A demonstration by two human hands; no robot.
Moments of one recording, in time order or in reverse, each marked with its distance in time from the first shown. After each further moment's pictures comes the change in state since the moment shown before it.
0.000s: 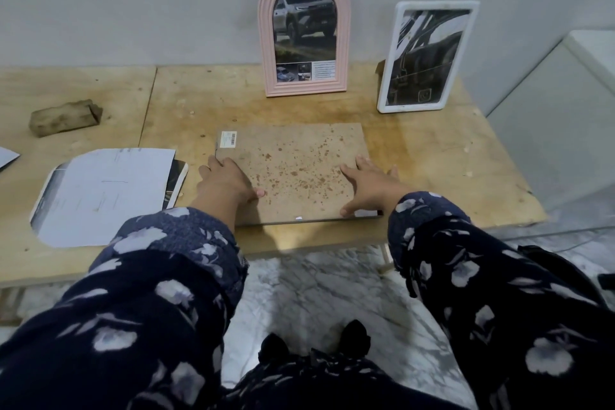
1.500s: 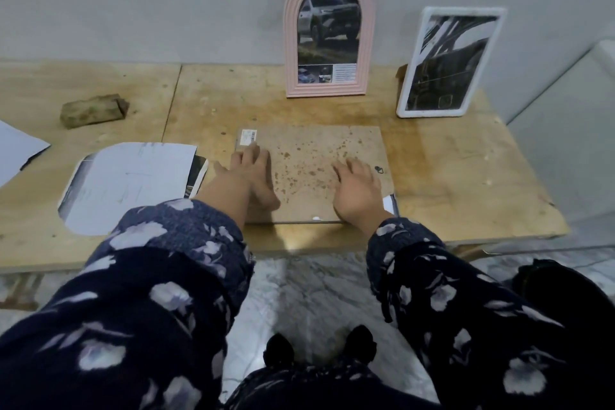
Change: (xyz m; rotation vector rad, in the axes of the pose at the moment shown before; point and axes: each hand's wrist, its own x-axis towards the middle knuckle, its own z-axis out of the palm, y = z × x) left_hand -0.010 -0.008 -0.023 0.274 -0.166 0.260; right_hand 0.005 -0.062 0.032 0.194 0.441 -0.023
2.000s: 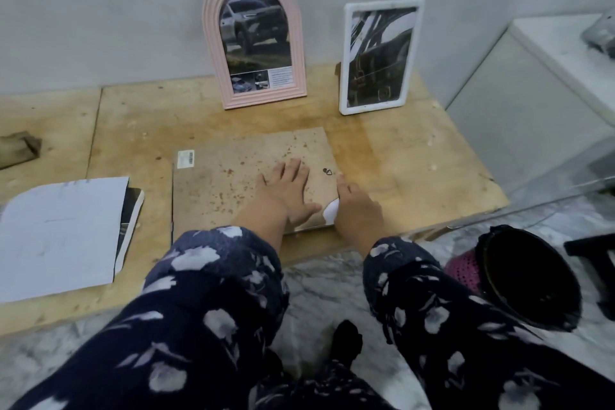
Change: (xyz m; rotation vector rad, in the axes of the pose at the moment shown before) left_hand 0.025 0.134 0.031 0.130 0.060 0.345; right_hand -0.026 0.078 -0.001 -0.080 0.017 0.198
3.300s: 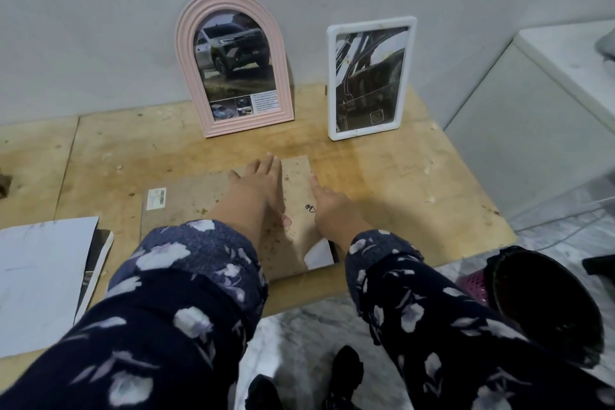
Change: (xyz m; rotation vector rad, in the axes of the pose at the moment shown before) left_hand 0.067 -0.006 -0.061 0.115 -0.150 -0.147; right_hand 0.079 0.001 -0.030 0.100 -0.201 -0.095
